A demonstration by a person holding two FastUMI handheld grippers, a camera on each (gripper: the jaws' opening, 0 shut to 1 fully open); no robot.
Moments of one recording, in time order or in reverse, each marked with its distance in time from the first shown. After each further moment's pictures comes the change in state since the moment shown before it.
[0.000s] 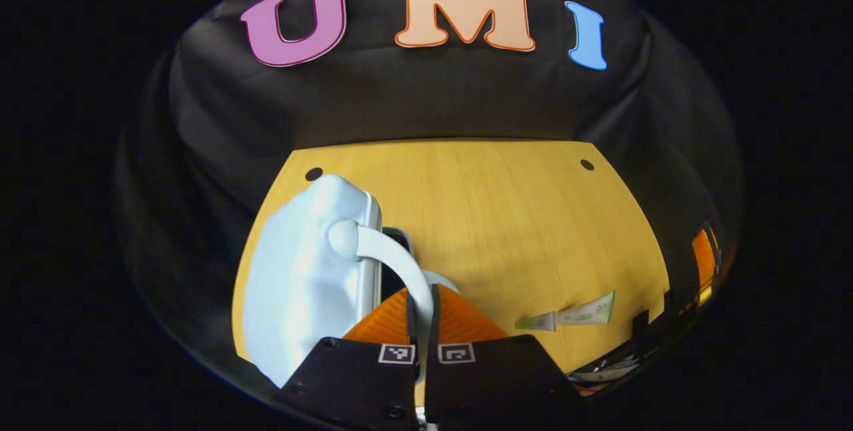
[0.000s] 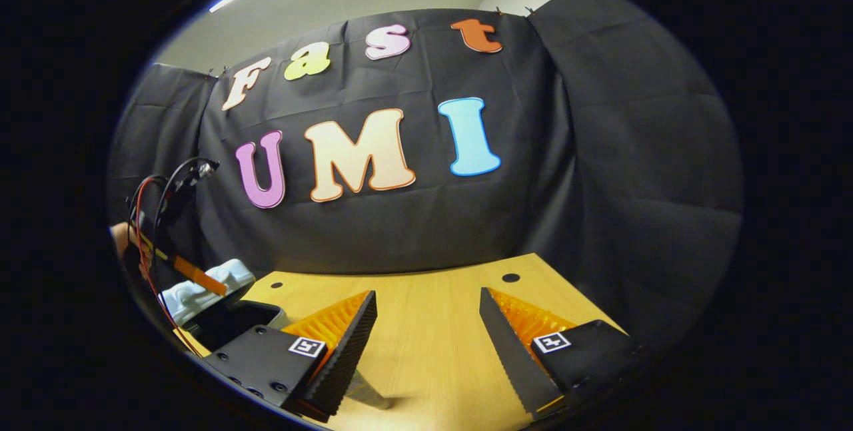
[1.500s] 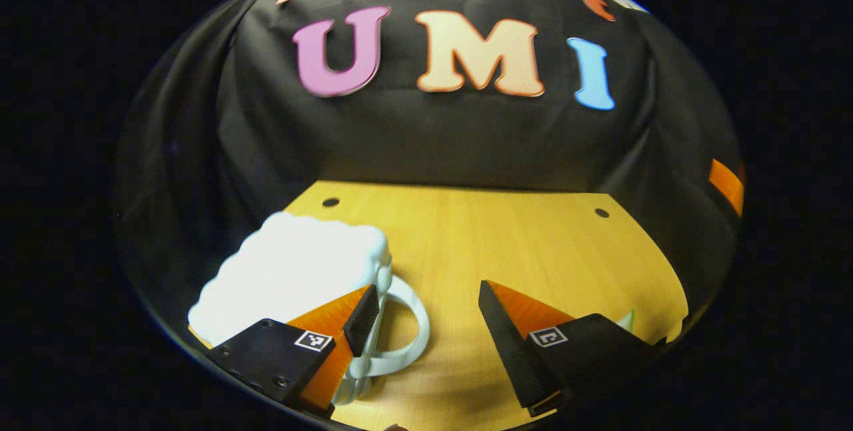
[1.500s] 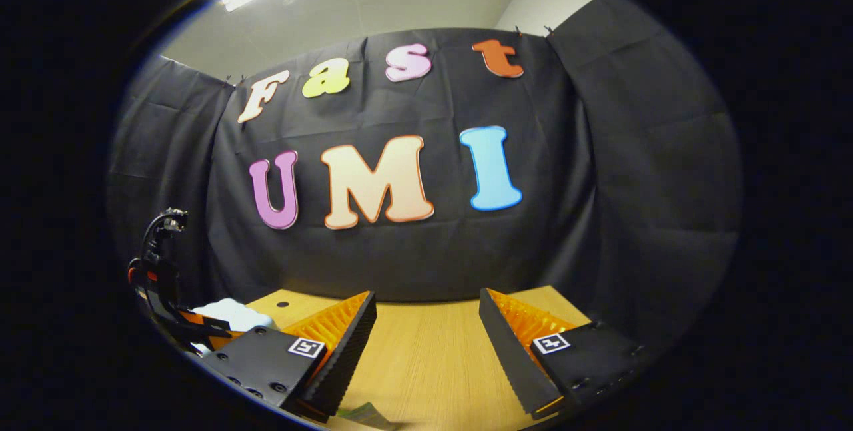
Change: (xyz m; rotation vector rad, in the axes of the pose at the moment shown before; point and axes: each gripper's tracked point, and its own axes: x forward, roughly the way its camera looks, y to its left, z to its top) left arm 0.060 -0.037 -0.059 -0.142 -0.269 0.137; right arm 0.035 0.015 0.030 -0.042 -0.059 0.019
